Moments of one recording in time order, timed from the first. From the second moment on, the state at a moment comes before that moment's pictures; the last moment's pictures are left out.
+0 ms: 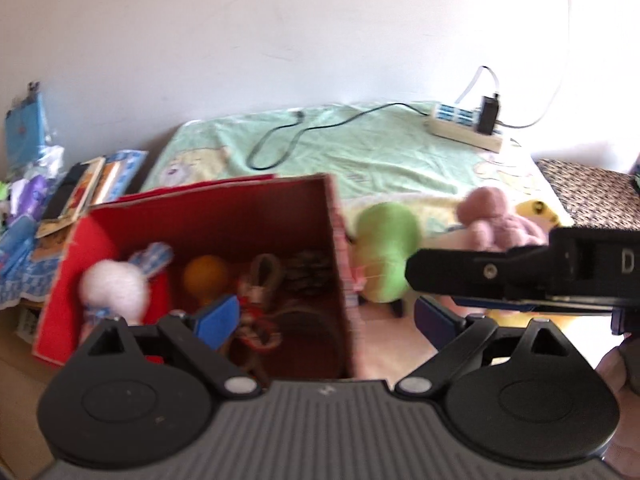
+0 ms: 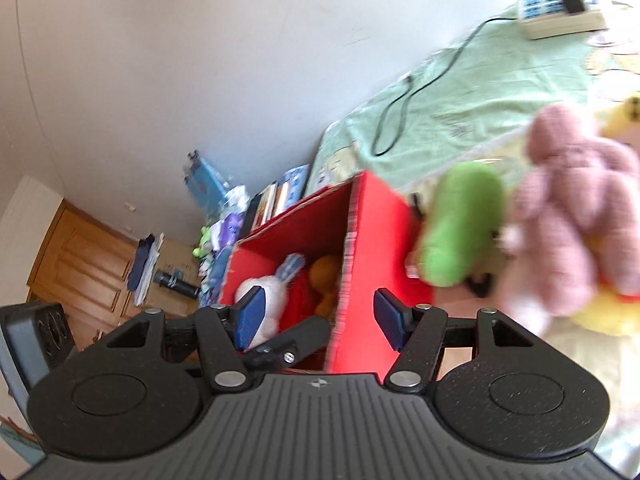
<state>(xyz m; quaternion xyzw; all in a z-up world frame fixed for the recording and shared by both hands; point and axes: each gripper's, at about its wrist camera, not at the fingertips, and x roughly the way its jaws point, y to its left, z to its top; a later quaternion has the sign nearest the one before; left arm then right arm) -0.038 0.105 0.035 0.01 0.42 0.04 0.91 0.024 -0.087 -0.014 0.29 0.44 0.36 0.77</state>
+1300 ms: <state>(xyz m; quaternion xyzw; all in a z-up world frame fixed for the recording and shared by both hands) 0.010 -0.012 0.003 0.00 0.48 -0.13 0.87 0.016 -0.281 -0.069 0.41 0.43 0.20 0.78</state>
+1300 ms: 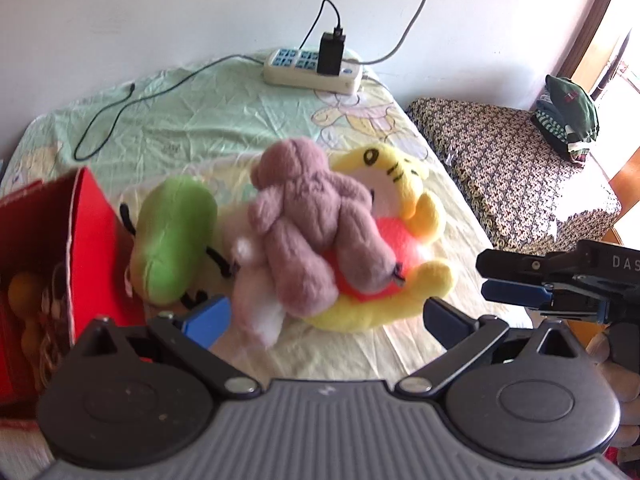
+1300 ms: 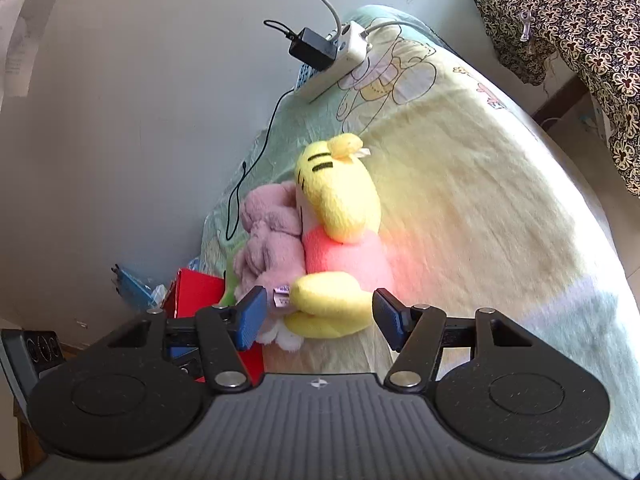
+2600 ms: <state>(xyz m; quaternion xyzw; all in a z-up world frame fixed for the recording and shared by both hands) 0.068 0.005 -0.023 -0.04 0.48 -0.19 0.86 0.085 -0.196 -0.072 0.35 0.44 0.29 0.78</state>
